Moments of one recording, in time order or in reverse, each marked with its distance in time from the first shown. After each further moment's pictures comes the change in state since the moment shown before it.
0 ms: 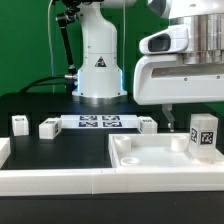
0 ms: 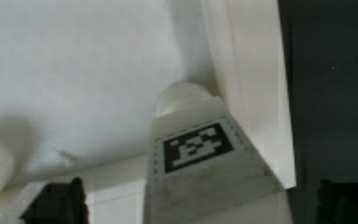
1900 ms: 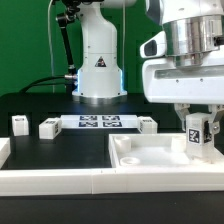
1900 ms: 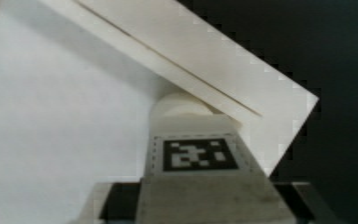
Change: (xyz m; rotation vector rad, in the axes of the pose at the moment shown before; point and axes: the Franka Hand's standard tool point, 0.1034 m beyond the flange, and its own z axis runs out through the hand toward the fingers) arm -0.002 0.001 0.004 0.082 0.022 0.897
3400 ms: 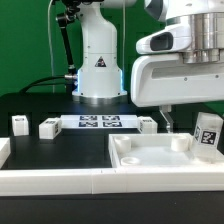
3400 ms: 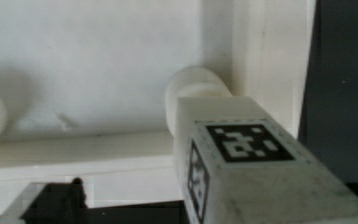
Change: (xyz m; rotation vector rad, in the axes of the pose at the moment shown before) arm 0.009 -0.003 -0.004 -0.045 0.015 -1.058
